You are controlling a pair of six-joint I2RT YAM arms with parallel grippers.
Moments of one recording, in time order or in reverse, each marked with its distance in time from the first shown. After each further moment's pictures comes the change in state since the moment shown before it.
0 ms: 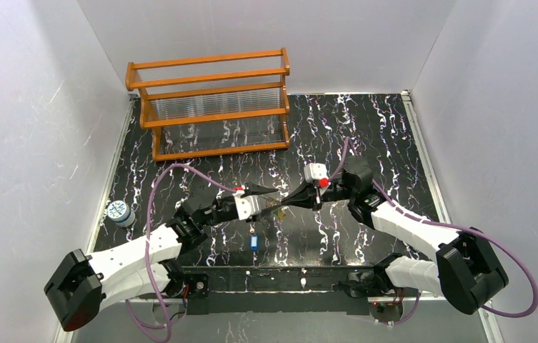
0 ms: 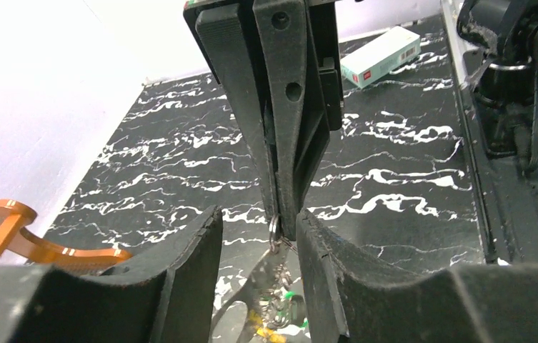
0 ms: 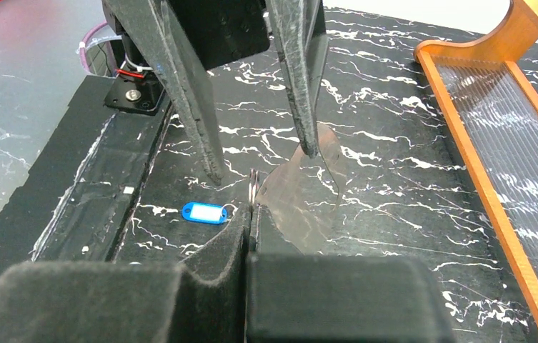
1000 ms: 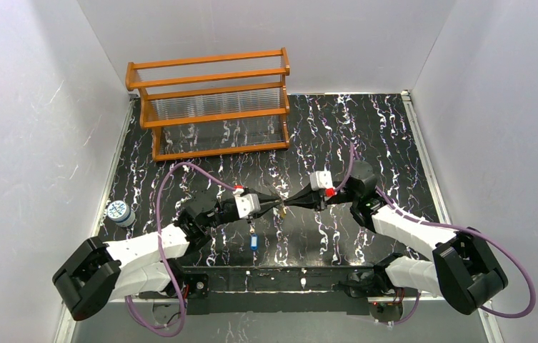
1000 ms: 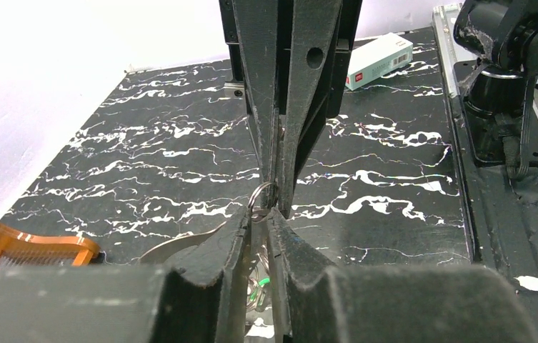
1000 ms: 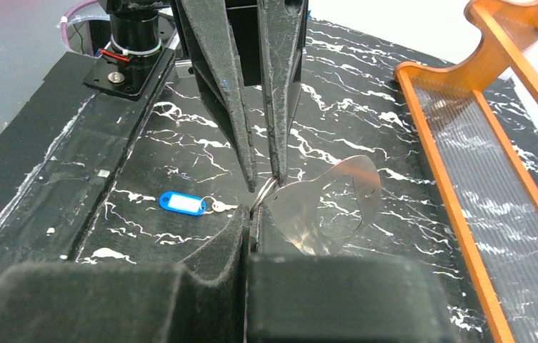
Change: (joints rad) left arm 0.018 0.110 -0.055 0.172 0.029 -0.090; right arm -0.023 -0.002 -0.064 0.116 -0.044 -0.109
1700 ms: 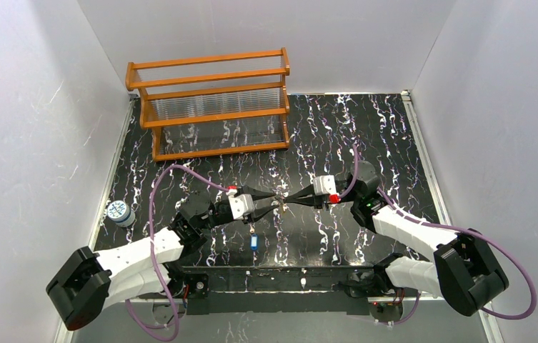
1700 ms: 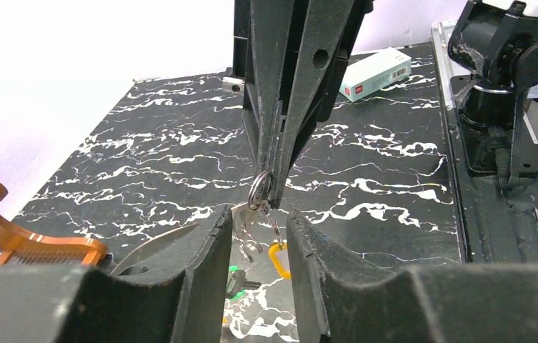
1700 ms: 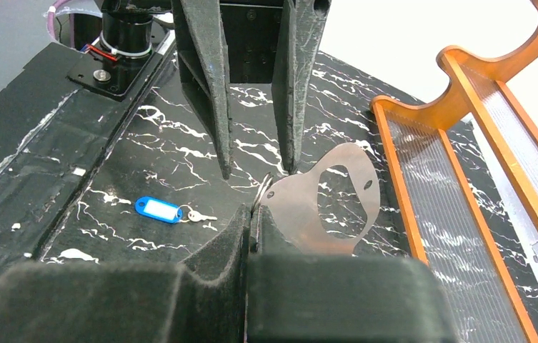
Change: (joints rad) left arm 0.015 -0.090 -0.014 -0.045 -0.019 -0.020; right arm -0.002 -0.007 0.000 0.058 -0.027 -0.067
